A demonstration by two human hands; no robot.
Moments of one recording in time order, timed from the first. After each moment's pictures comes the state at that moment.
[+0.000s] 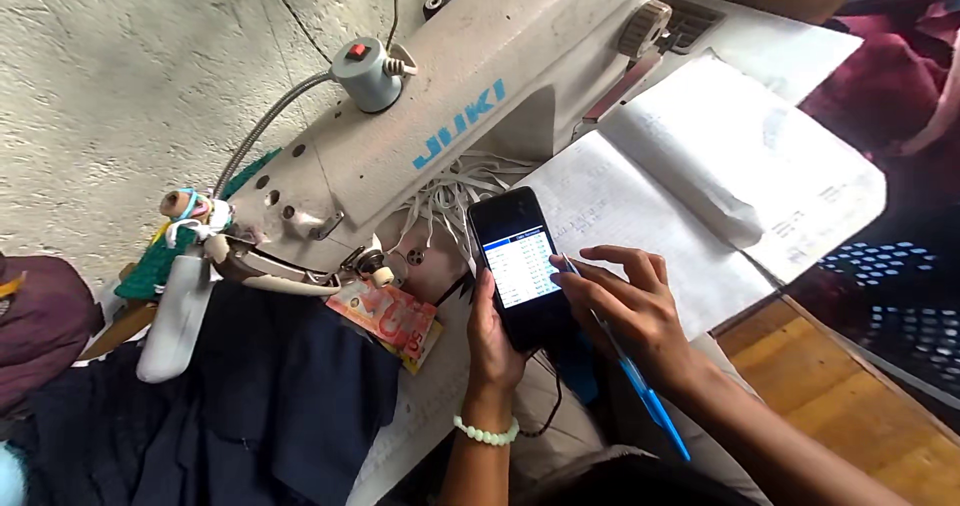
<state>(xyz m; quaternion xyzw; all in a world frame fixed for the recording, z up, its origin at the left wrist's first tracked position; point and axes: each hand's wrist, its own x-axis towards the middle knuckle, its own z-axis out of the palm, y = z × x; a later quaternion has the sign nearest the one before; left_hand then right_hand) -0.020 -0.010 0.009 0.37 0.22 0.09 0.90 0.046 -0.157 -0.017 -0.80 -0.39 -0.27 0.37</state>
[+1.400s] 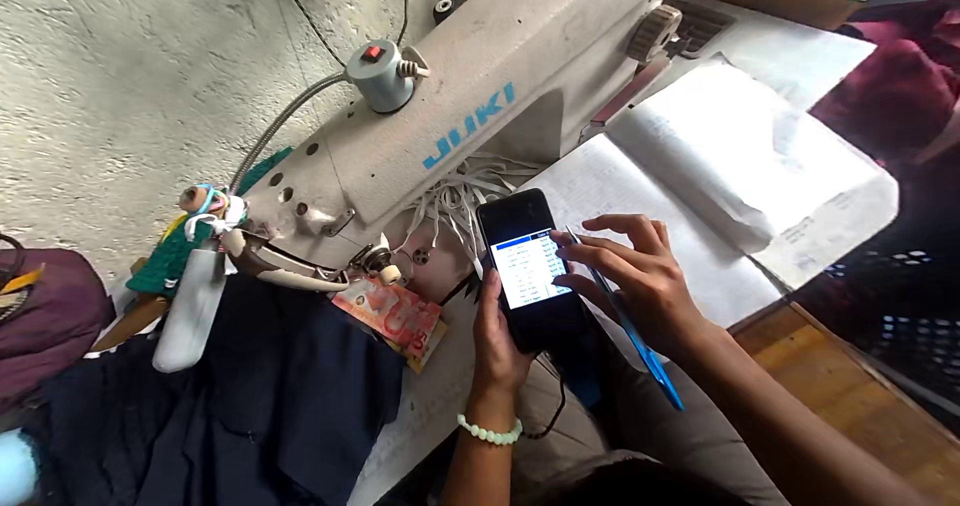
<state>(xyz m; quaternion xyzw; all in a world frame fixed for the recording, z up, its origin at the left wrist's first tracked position) -0.019 -0.009 0.009 0.36 0.22 0.07 0.90 0.078 -0.160 -0.012 -0.78 -0.42 -0.23 0.40</state>
